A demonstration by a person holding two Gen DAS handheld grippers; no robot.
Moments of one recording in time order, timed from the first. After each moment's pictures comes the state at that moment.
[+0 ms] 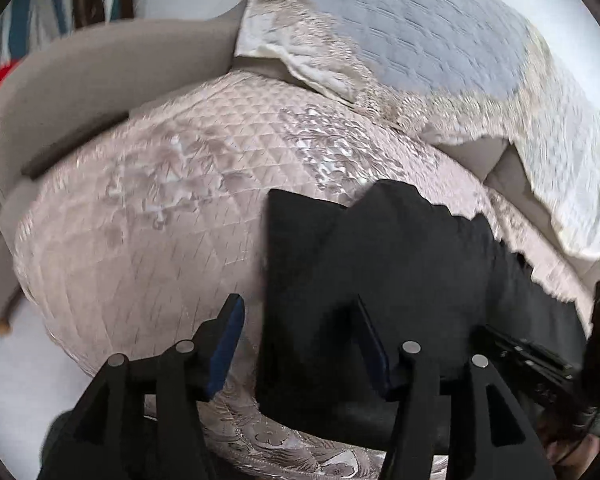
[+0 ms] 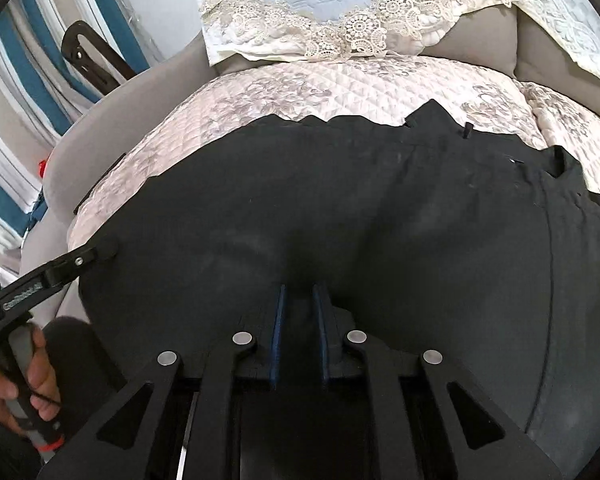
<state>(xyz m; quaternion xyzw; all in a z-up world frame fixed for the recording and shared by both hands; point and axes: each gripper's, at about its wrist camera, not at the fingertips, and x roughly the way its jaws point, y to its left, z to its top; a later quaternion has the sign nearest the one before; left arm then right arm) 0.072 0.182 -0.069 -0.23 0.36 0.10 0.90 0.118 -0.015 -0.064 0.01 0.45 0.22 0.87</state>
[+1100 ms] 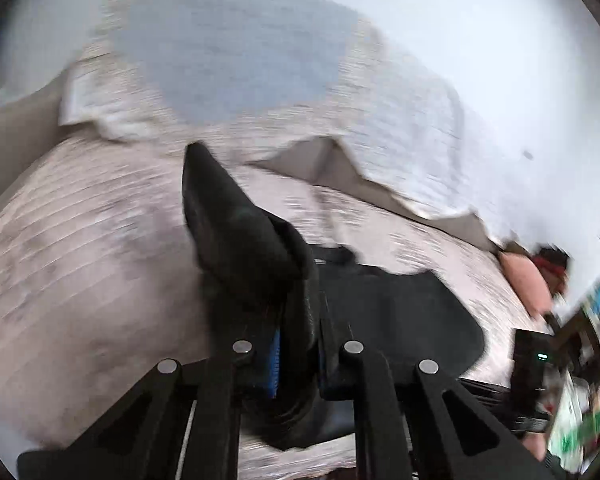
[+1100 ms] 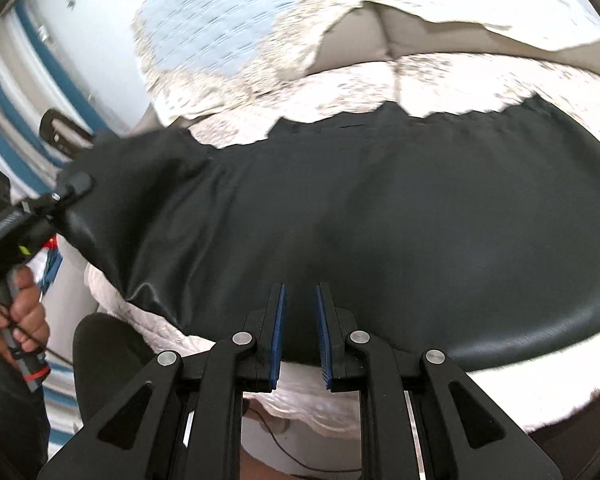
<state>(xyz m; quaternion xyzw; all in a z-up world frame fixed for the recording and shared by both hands) 0.067 0.065 0.039 -0.16 0.29 -0.19 0.92 0.013 -0.164 -0.029 0.13 0.42 0.14 0.89</state>
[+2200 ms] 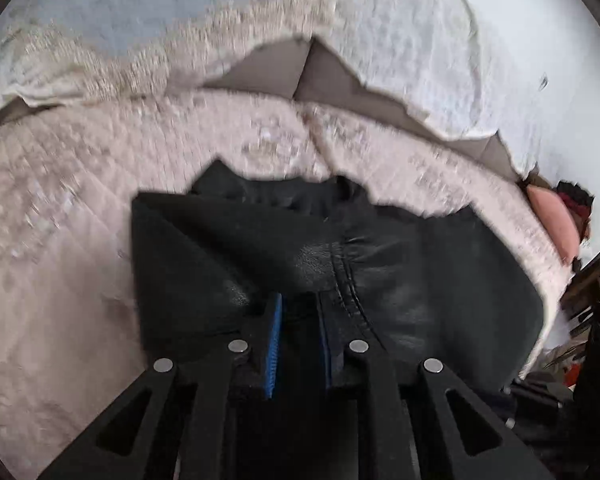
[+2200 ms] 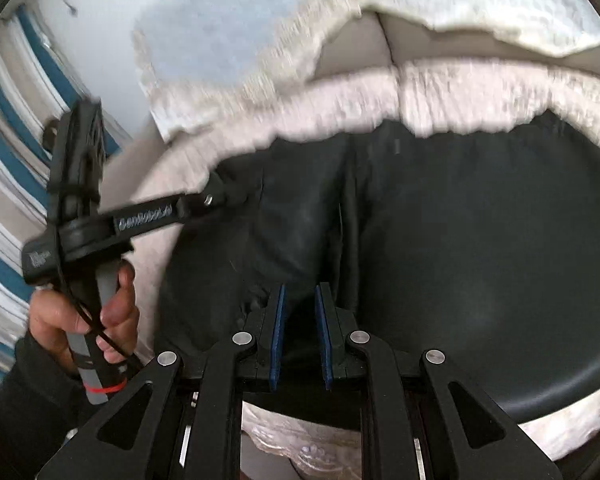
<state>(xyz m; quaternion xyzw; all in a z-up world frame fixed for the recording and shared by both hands) 0.179 -0.032 -0.048 -0.09 0.41 -0.18 0.89 0.043 -0.154 -0.041 0.13 0.43 0.15 0.88</state>
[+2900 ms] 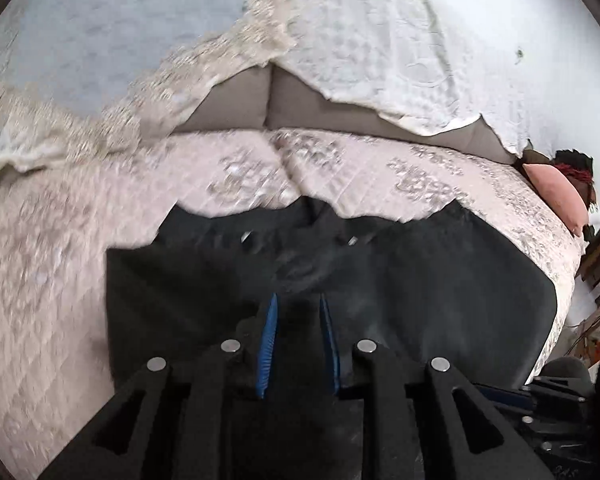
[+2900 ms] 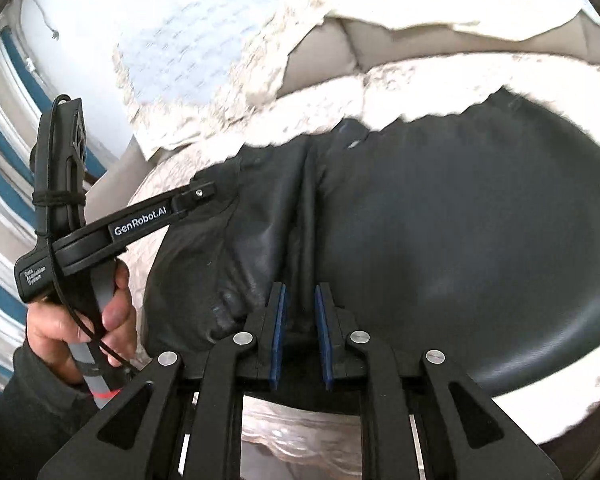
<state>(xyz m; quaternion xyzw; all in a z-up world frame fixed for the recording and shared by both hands) 0.172 -0.073 -0.022 -0.02 0.35 -0.18 0.92 0.014 -0.194 -0.029 0.16 0.38 0.11 0.90</state>
